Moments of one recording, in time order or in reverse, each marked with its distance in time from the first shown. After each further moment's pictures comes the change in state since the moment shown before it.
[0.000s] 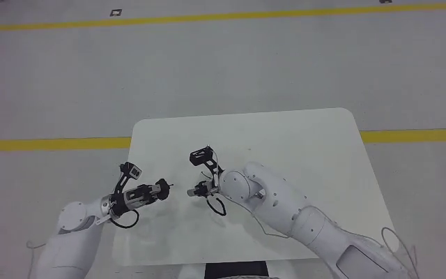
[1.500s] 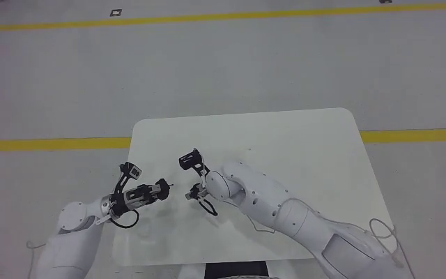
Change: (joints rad) left arm 0.000 0.000 0.000 0.000 0.000 0.000 0.000; right arm 0.106 -0.107 -0.101 0.139 -0.108 0.052 0.121
